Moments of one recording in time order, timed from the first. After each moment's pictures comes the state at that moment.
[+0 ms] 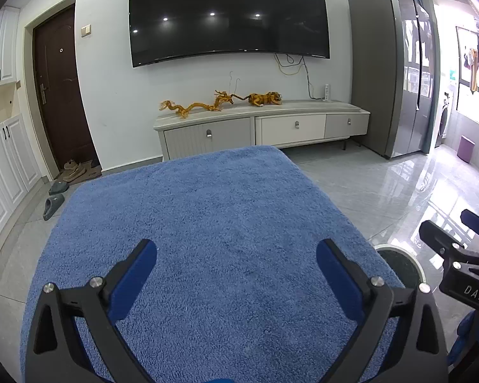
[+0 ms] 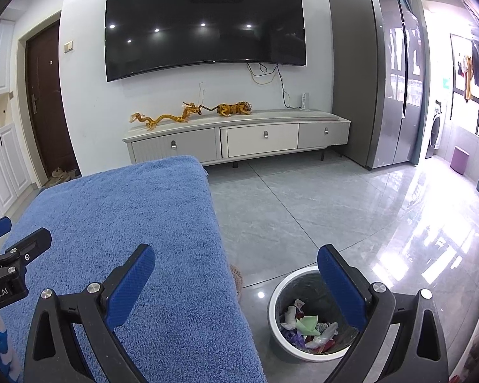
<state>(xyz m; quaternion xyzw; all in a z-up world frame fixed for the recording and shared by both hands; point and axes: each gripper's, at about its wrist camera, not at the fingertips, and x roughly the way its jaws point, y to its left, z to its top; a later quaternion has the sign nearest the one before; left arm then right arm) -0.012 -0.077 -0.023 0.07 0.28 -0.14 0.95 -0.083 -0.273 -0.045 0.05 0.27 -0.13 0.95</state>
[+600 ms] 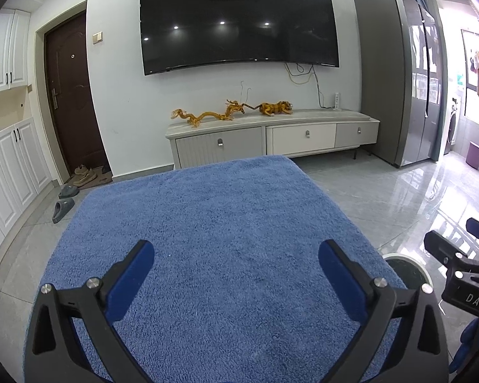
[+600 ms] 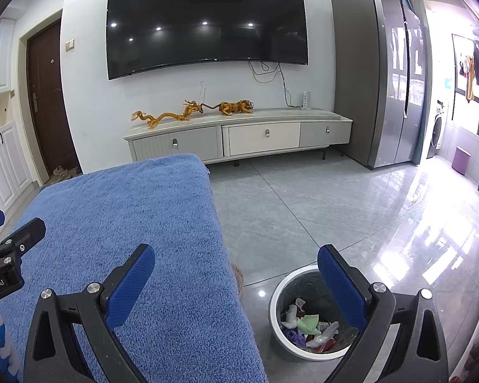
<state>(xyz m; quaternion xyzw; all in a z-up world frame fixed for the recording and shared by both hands) -0.015 -0.072 -0.019 0.07 0.26 -0.11 0.96 -0.083 -0.271 -0.047 0.05 0.28 -0.13 0.95</state>
